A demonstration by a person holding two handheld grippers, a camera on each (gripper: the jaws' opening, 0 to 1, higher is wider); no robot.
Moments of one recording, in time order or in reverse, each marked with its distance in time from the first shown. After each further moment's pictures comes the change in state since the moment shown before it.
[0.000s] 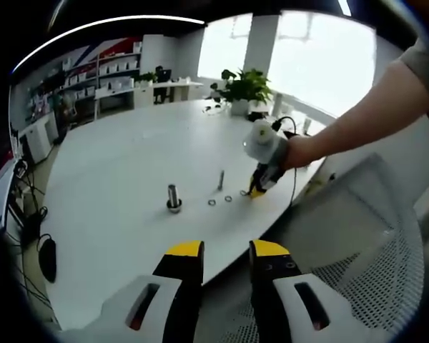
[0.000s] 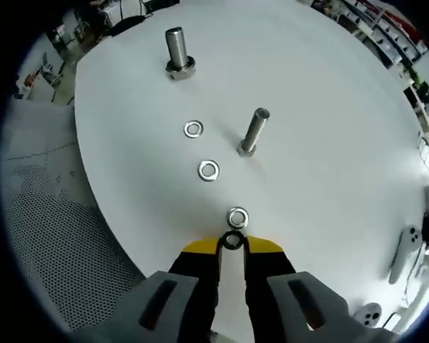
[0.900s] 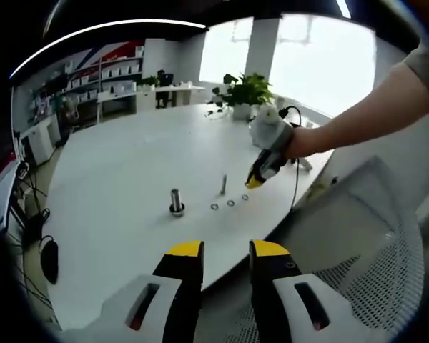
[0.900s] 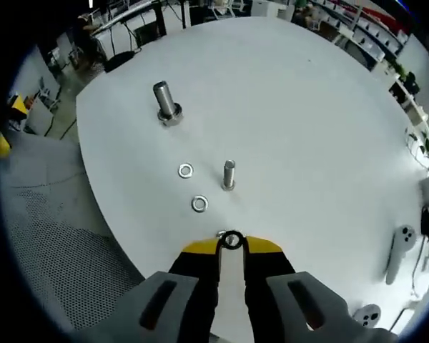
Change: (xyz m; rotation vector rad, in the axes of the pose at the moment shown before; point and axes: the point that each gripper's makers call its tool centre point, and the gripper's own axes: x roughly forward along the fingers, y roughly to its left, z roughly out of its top) left arm -0.002 0.003 0.004 -0.001 -0.026 0.018; right arm -0.036 -0.015 0.039 0.028 -0.137 -0.014
